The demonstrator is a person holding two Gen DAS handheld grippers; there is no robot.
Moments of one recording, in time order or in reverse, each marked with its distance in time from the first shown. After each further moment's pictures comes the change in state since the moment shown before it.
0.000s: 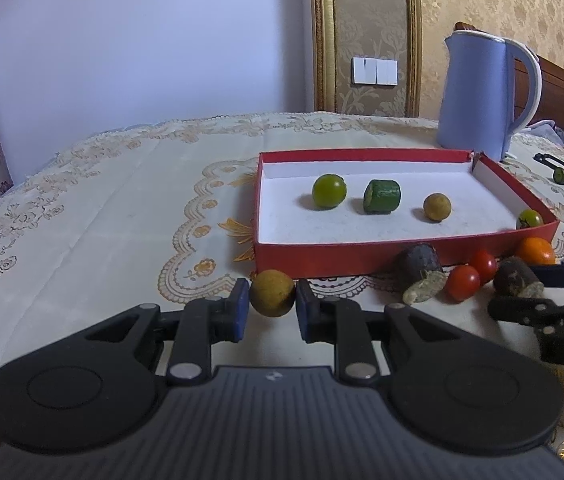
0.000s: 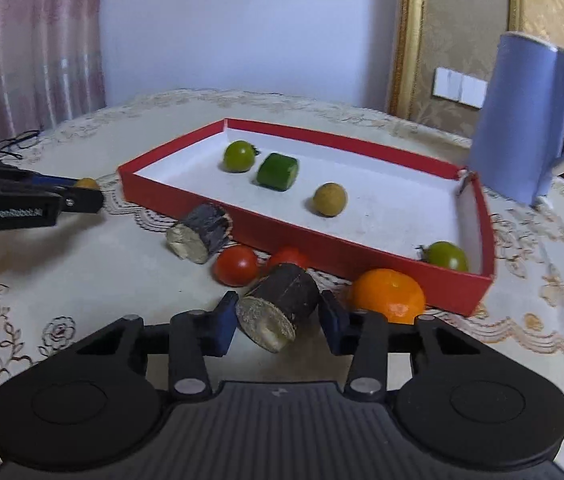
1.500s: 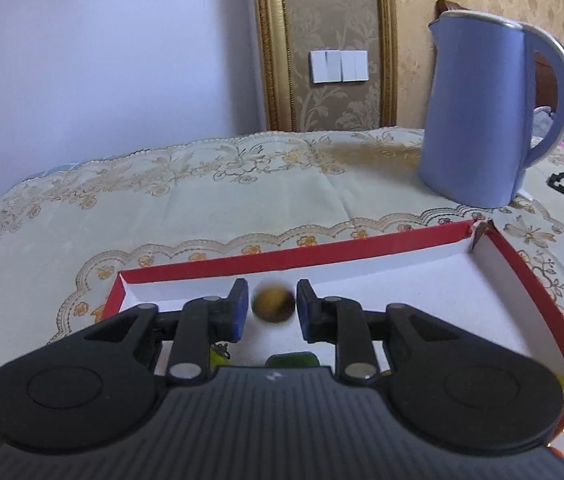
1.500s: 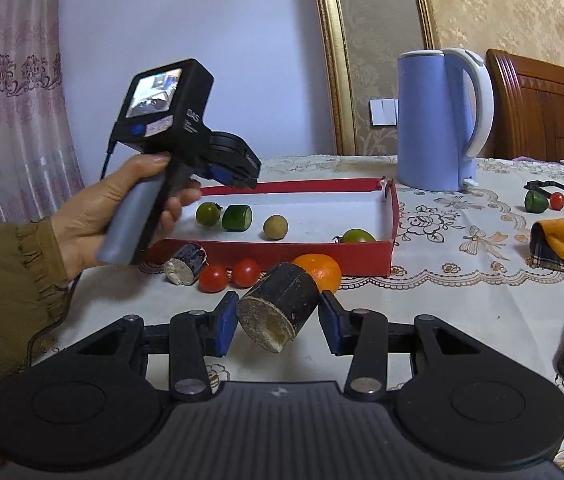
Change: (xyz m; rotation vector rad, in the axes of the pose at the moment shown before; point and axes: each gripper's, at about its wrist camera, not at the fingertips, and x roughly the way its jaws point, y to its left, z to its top) left arm 0.146 -0.103 0.118 0.078 0.046 -0.035; right arm -0.083 -0.027 -0.044 0.222 -0.206 -0.021
